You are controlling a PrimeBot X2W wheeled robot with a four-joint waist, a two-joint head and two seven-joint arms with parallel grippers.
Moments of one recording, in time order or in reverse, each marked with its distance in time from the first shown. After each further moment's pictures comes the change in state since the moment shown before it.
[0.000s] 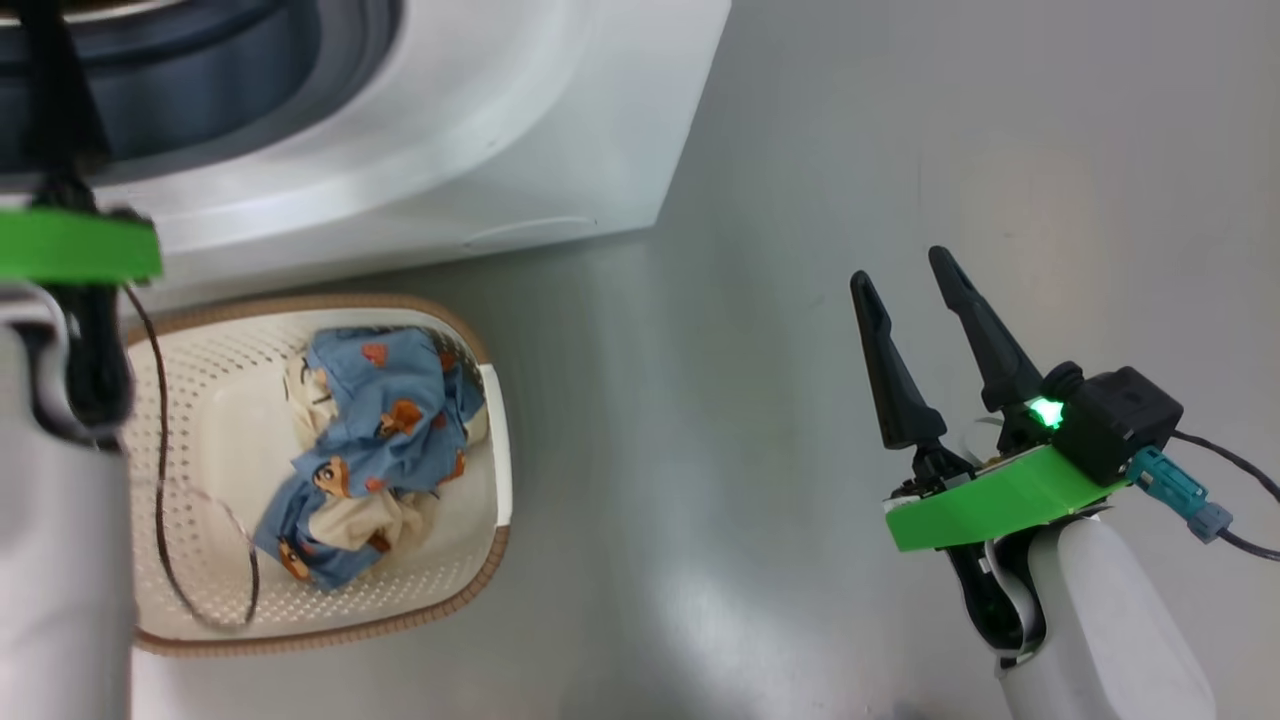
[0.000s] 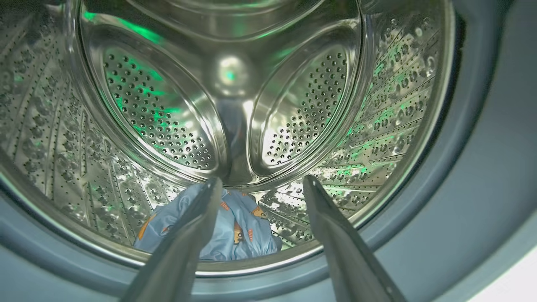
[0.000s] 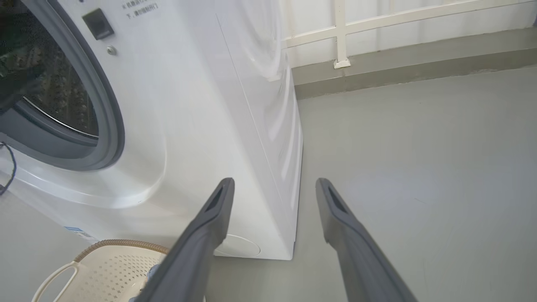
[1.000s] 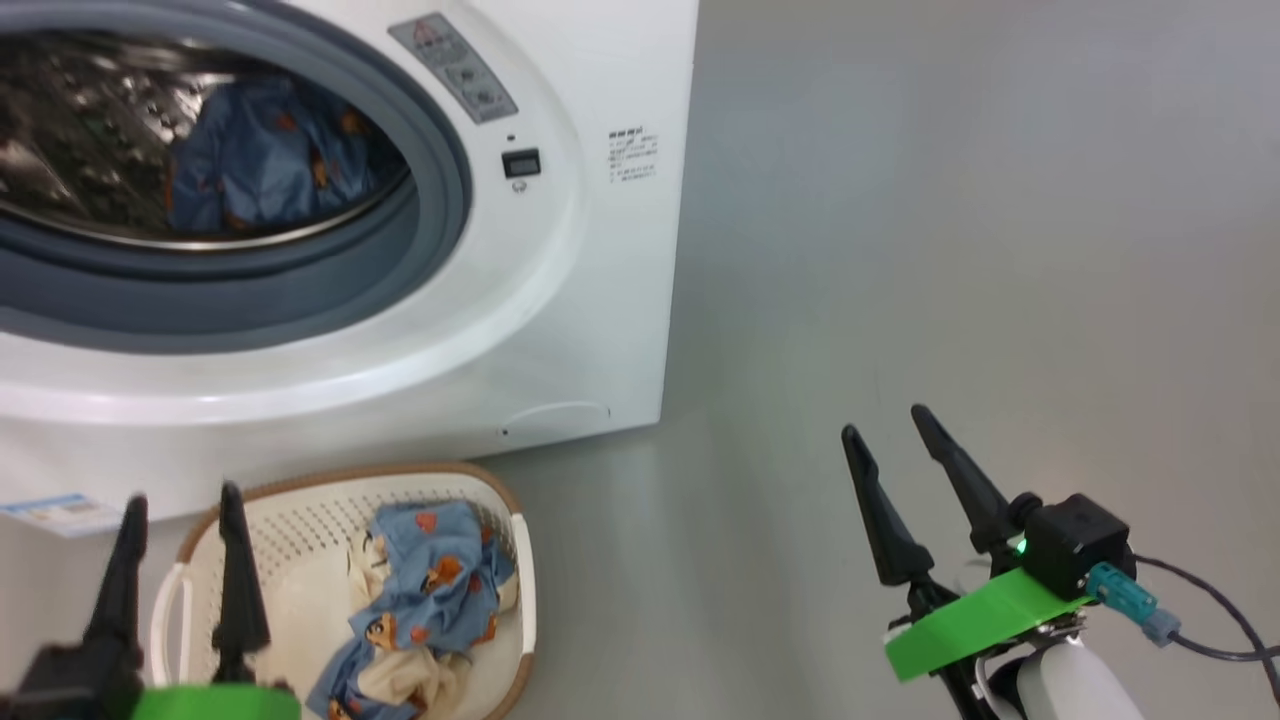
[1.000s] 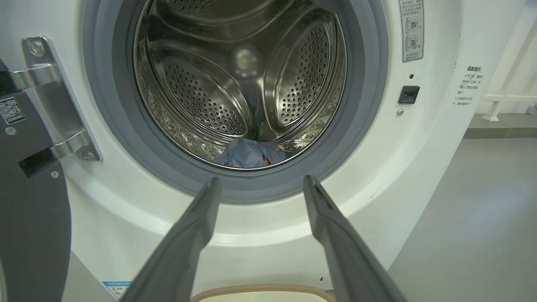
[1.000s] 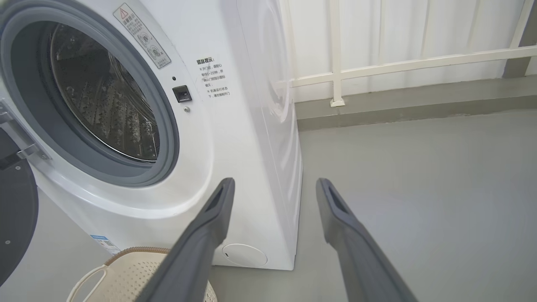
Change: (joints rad) left arm 0.756 -0.158 0.129 -0.341 0.311 0.046 0.000; right arm 0.178 0.001 0.007 0.054 -0.013 0.000 0.000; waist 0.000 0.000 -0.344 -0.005
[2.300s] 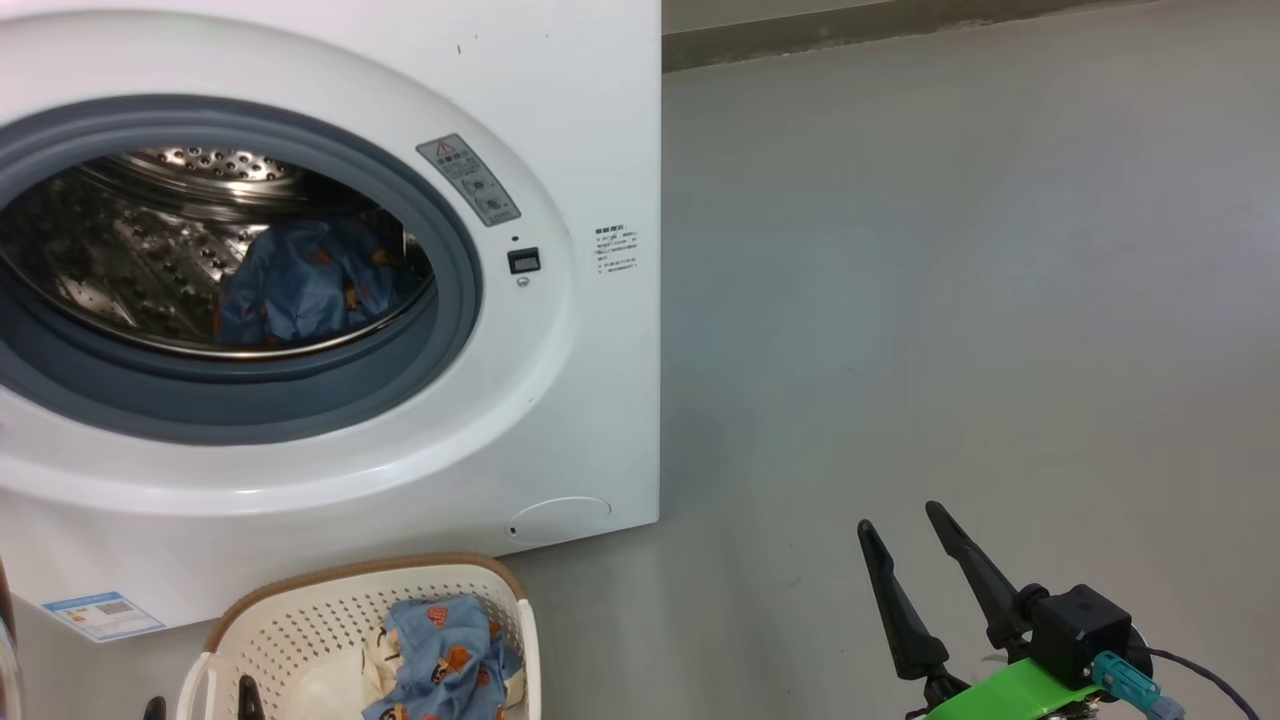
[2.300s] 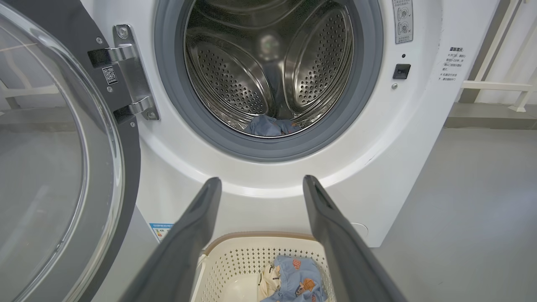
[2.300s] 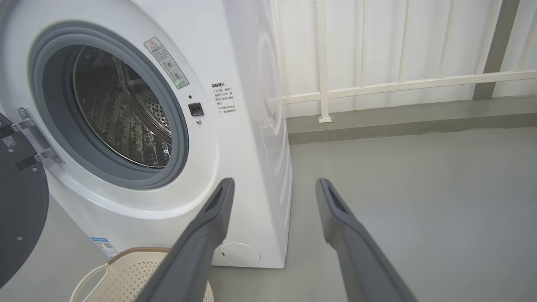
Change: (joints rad) left arm 0.352 -0.013 -0.054 -0.104 -0.031 0.149 0.001; right arm 0.165 0.003 -0.018 -0.025 -0.044 0.000 0.000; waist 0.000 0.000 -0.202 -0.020
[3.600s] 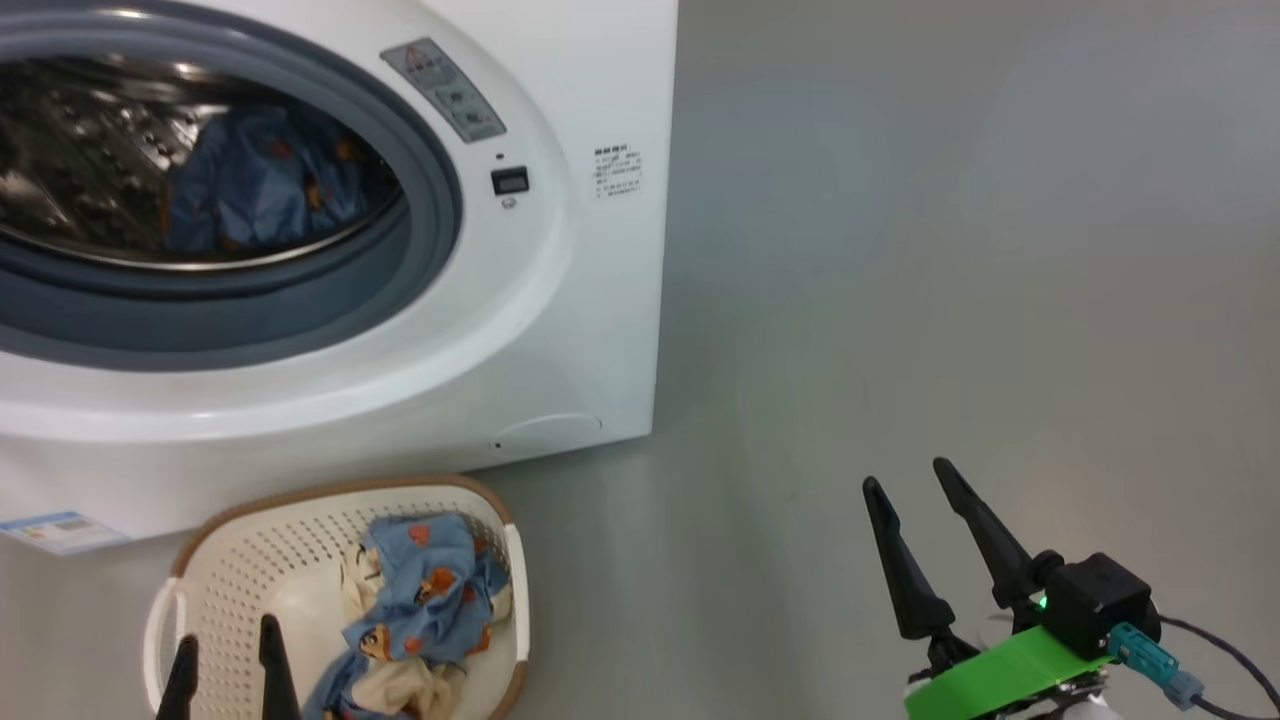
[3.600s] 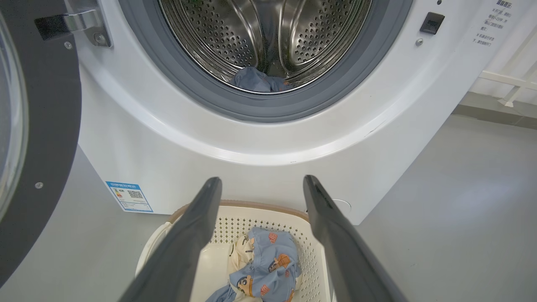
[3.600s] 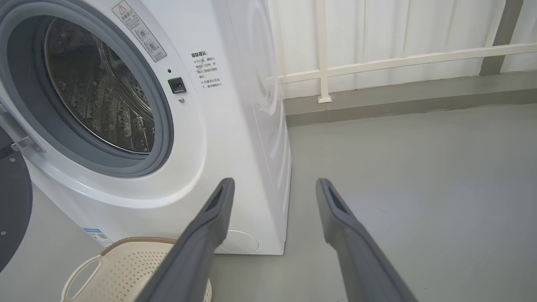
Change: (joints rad) left arm -0.145 0.000 -0.018 0.134 -0.114 -0.065 0.000; right arm -0.033 0.002 -0.010 -0.047 0.005 0.000 0.000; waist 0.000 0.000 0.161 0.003
